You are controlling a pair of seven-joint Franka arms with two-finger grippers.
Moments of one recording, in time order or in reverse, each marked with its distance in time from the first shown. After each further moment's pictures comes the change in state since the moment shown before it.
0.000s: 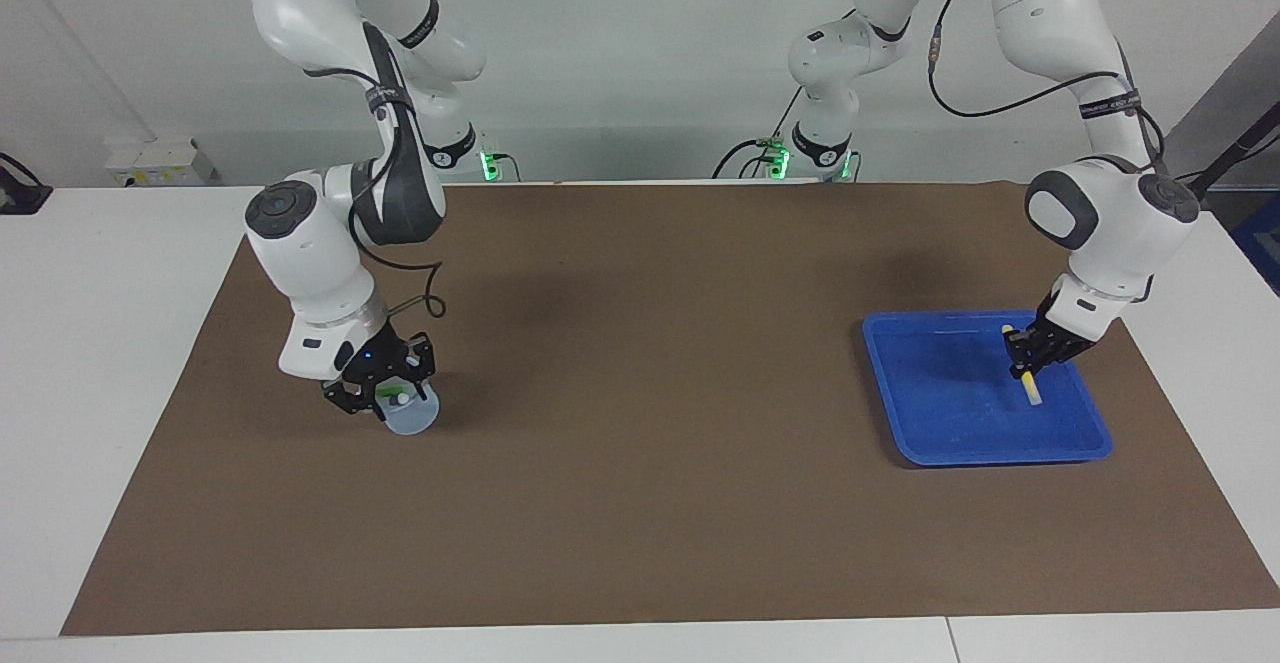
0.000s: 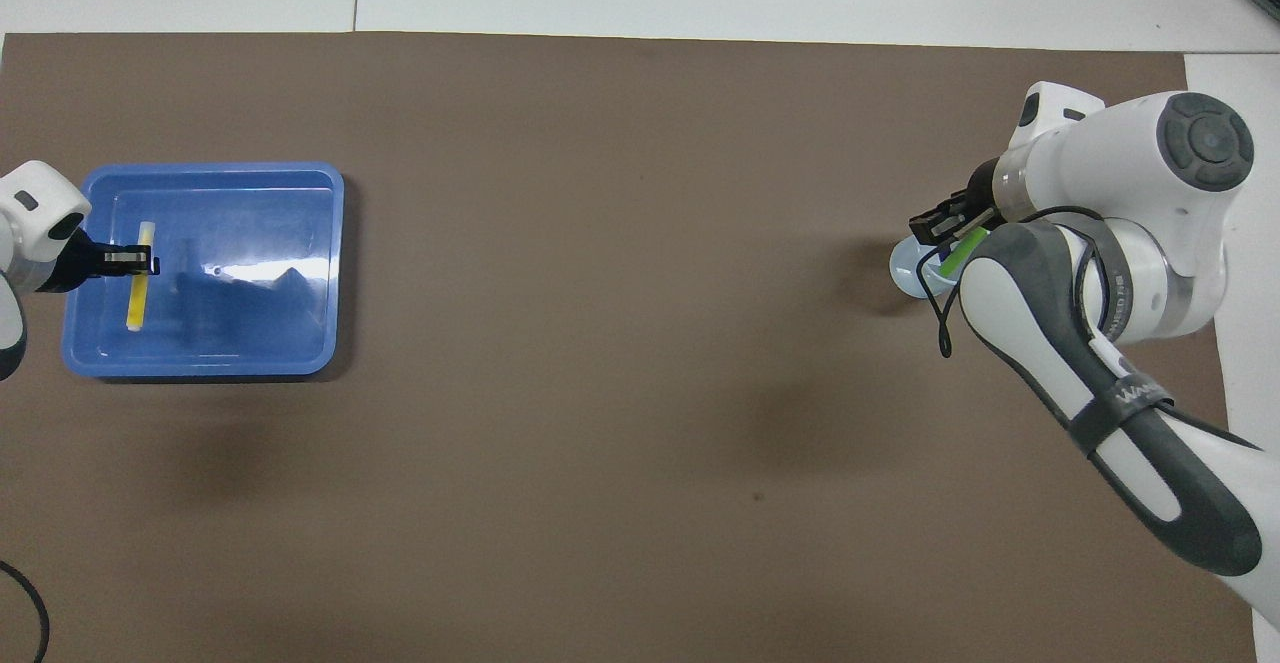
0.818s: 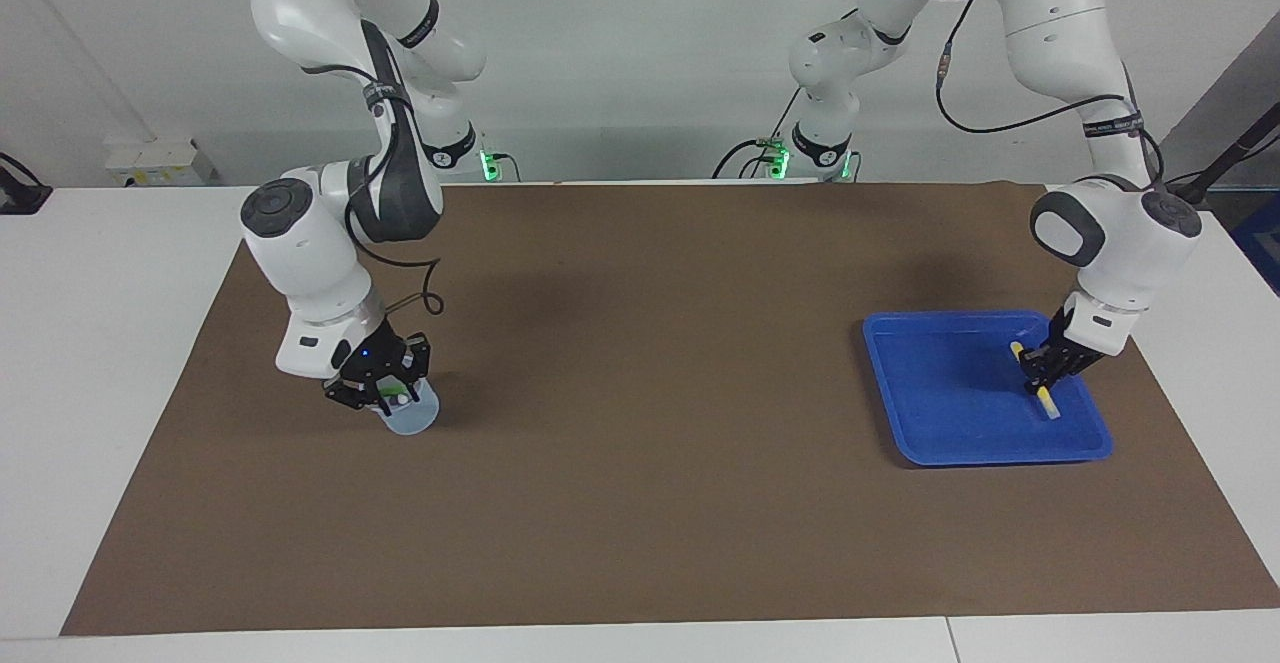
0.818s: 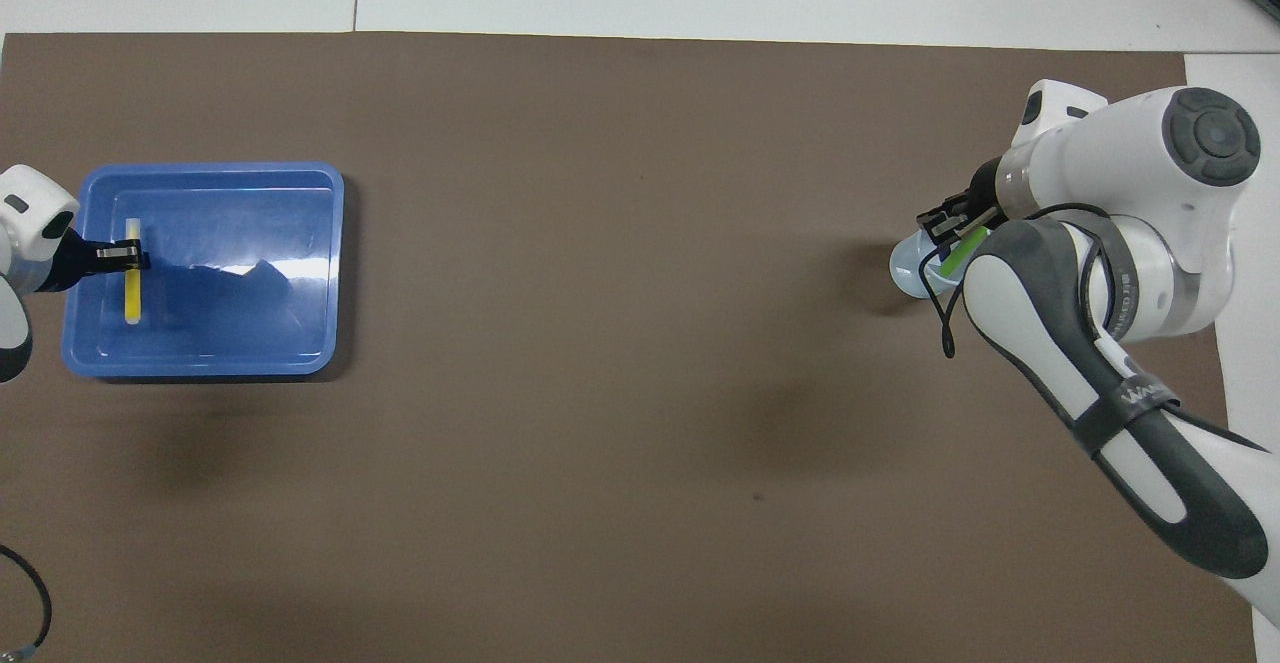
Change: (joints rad) left arm 0.040 0.069 -0.002 0.008 0.000 0.116 -0.032; right arm -0.003 -0.003 0.007 0.009 0.000 -0.021 0.000
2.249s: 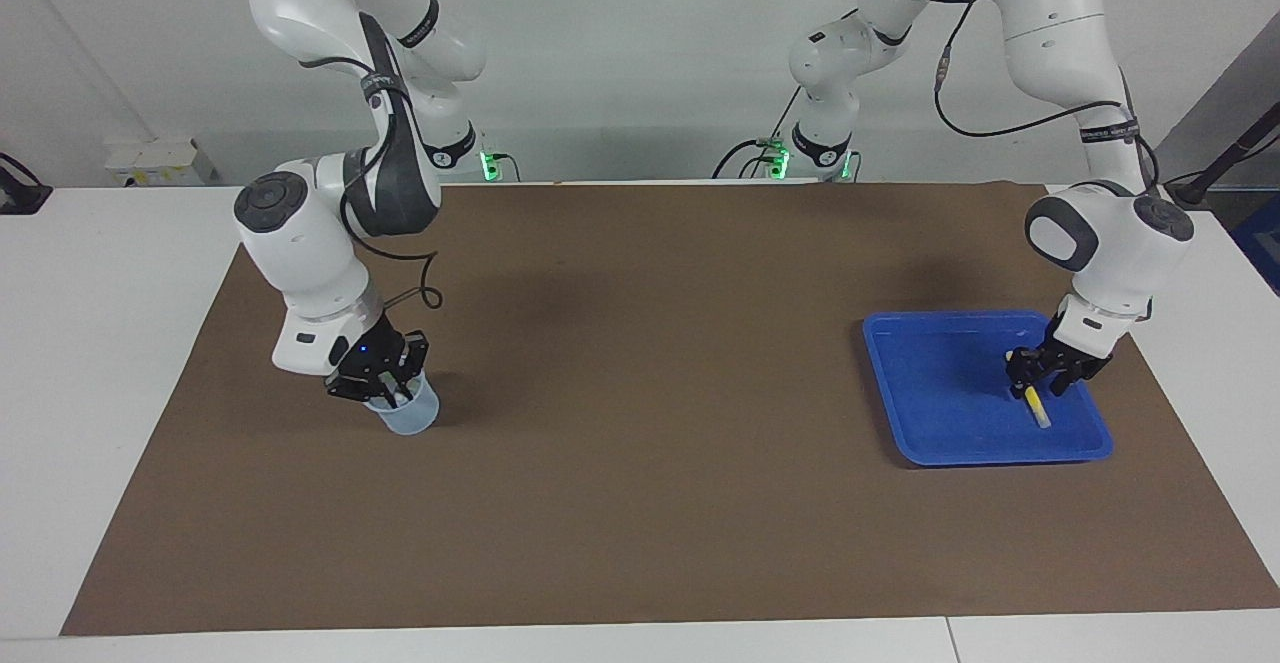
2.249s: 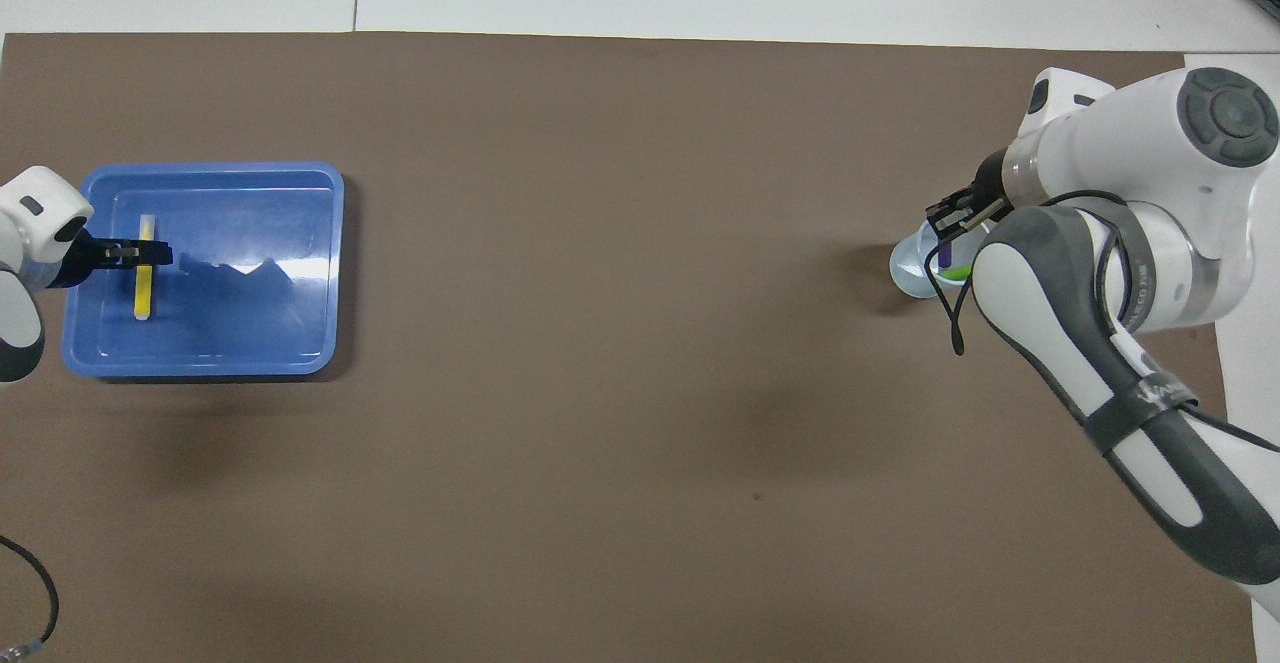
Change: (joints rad) left arm -0.001 0.015 -0.009 0.000 0.006 0.027 0.091; right arm 0.001 -0.008 0.013 0.075 0.004 -0.103 0.000
